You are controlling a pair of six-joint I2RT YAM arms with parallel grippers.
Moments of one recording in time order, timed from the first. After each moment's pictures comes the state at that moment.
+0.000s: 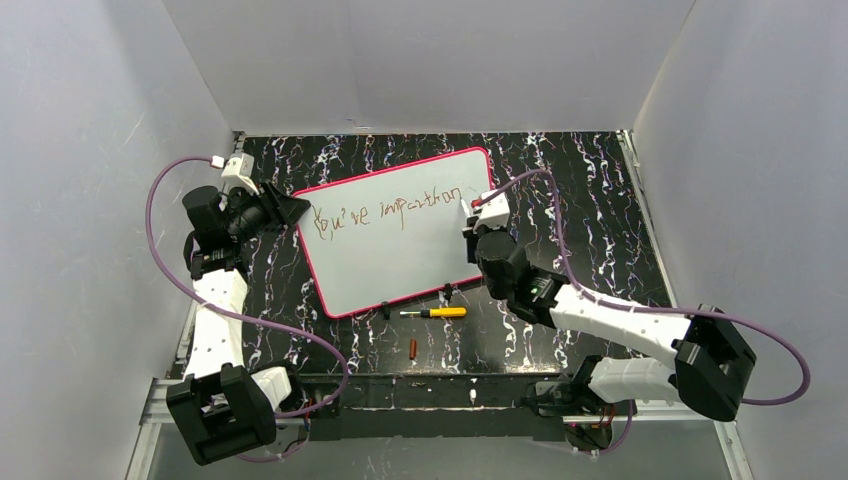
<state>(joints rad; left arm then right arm) 0.29 1.06 0.83 -0.09 0.81 -0.26 0.97 1.22 0.72 0.22 0.70 0.15</state>
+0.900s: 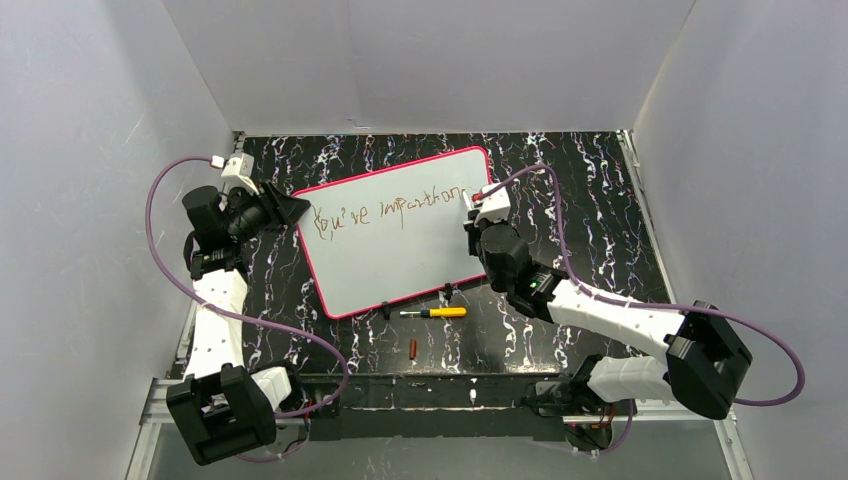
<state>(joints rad) 0.29 1.06 0.83 -0.09 0.81 -0.25 0.92 1.23 0.72 0.29 0.65 0.10</state>
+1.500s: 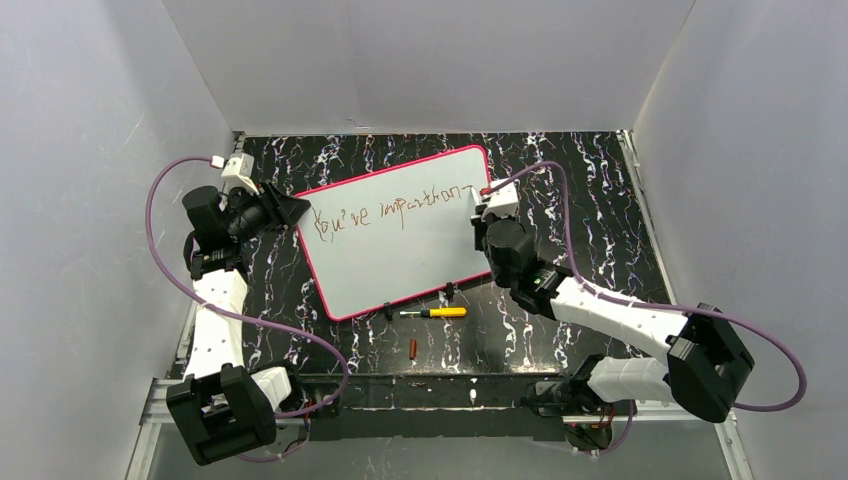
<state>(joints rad) 0.29 1.06 0.83 -0.09 0.81 -0.25 0.88 1.23 0.73 0.28 0.66 0.10</state>
